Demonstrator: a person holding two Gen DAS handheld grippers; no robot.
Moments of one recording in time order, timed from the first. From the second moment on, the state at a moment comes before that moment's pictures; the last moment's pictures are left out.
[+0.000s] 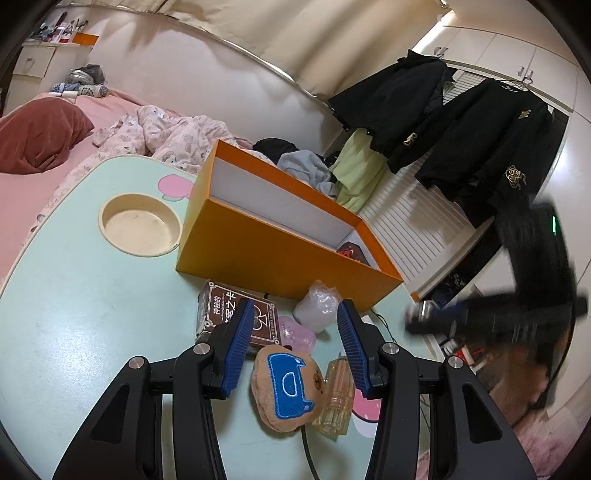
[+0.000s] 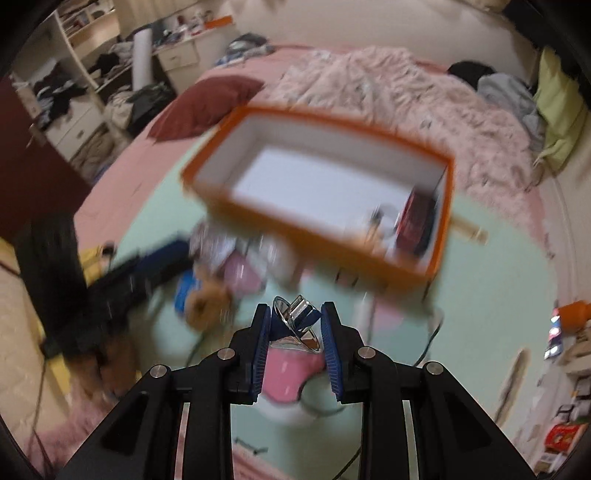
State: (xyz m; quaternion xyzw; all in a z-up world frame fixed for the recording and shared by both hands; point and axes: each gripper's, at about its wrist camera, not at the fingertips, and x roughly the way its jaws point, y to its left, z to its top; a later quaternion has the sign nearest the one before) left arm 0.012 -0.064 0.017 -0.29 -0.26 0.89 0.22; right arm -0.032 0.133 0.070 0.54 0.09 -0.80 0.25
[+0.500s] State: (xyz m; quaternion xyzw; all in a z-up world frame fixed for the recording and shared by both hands) left arm 0.011 -0.064 0.016 -0.30 -0.26 0.89 0.22; right arm -0.024 0.157 0.046 0.51 0.06 -0.83 0.23
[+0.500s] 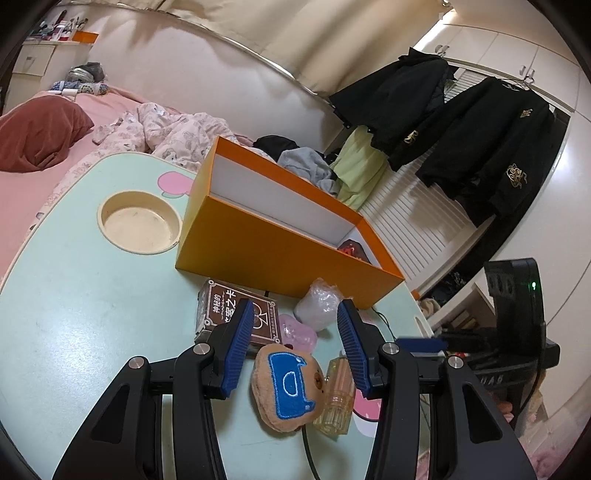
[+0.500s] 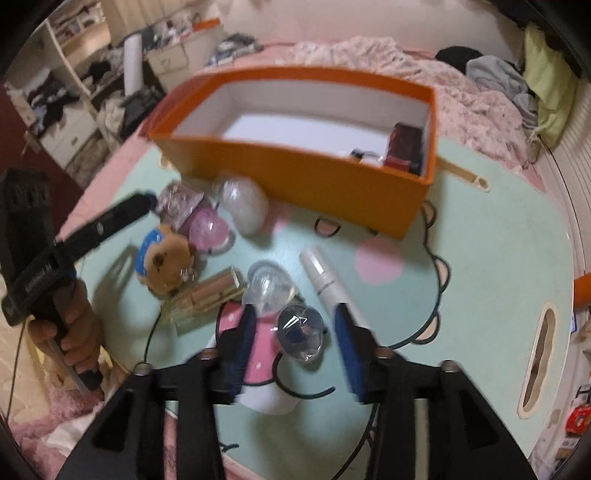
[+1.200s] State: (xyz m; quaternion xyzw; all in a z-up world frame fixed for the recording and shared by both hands) left arm 0.007 -0.057 0.023 -0.30 -0.22 0.90 0.21; right arm 0.004 0.220 0.017 0.41 -0.01 -0.88 0.24
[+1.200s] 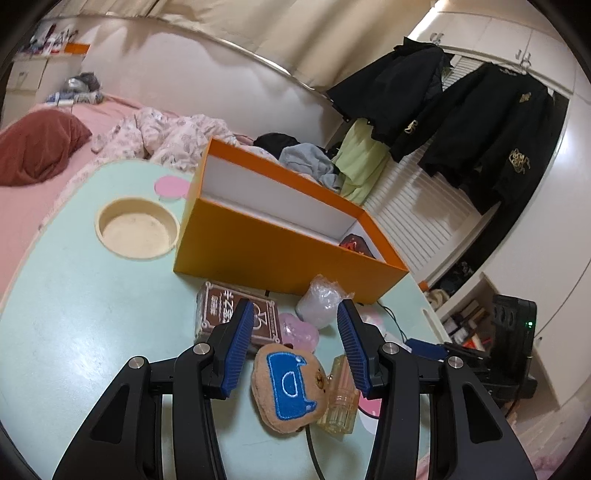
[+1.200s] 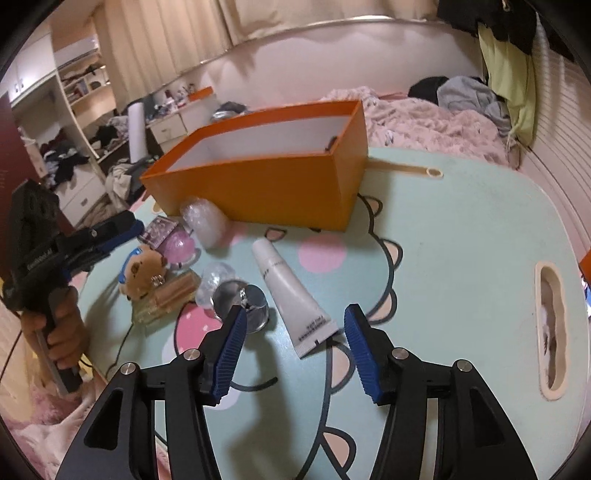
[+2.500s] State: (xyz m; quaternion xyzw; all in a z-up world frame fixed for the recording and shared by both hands) left arm -0.174 0.054 0.062 -0.54 -0.16 0.81 0.17; right arm 0.007 0.241 0.025 0.40 -0.10 -0.86 0.30
